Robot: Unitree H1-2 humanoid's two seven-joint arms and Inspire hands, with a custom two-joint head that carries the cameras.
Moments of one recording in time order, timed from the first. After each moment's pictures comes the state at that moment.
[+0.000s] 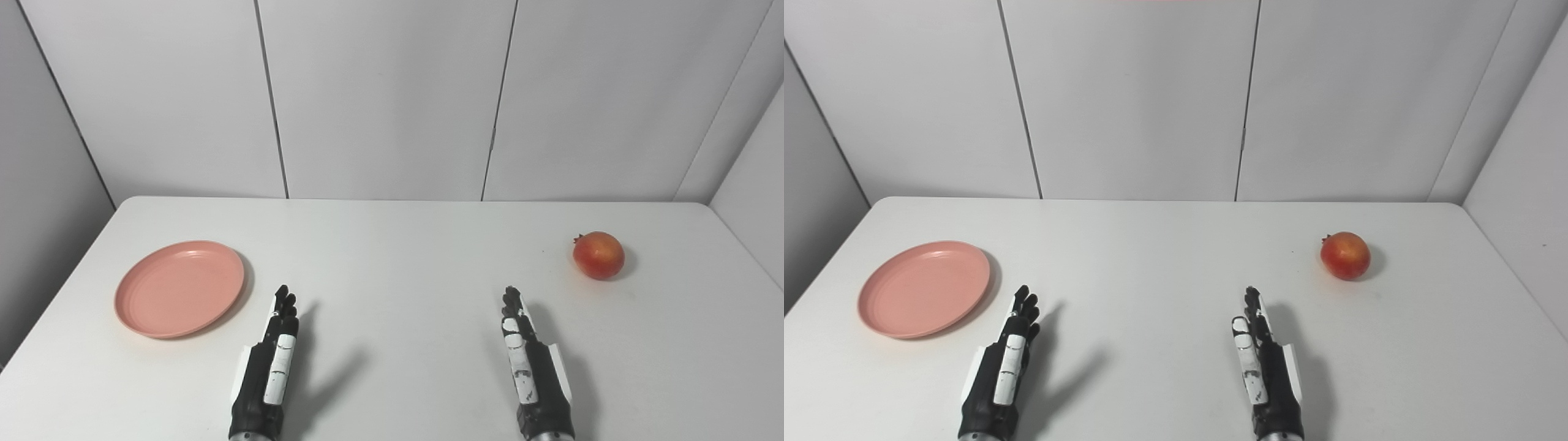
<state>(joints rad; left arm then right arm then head) 0.11 -0.11 0.02 -0.16 0.13 0.04 -0.08 0.07 0.12 0.11 -0.11 -0.12 0.01 -0.05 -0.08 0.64</state>
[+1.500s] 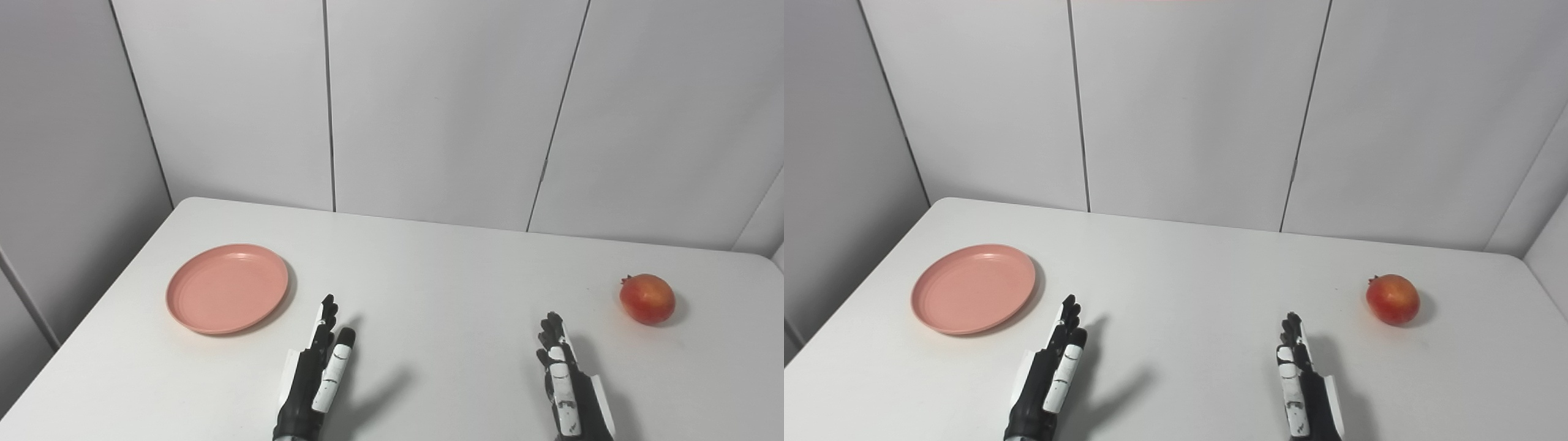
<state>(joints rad) 0.10 -0.13 -0.06 -0.08 0.26 -0.02 0.03 0.03 0.04 0.10 -0.05 -0.03 -0.04 -0.01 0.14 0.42</state>
